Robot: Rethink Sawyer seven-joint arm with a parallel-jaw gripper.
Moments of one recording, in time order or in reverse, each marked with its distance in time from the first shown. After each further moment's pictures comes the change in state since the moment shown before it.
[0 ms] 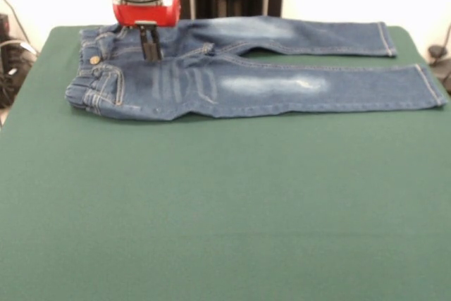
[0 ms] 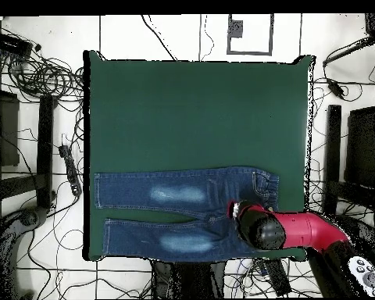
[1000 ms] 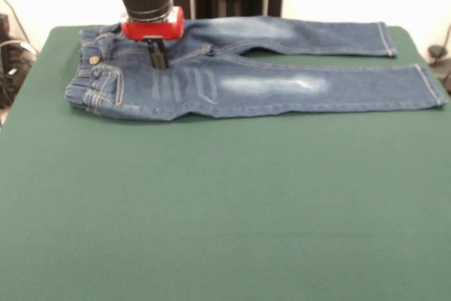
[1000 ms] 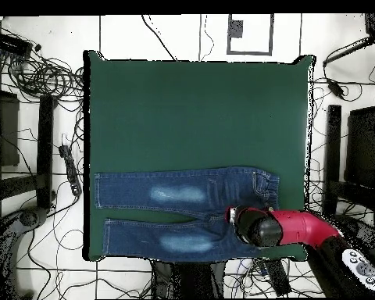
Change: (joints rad) arm -0.045 0.120 0.025 -0.047 -0.050 0.082 0.000
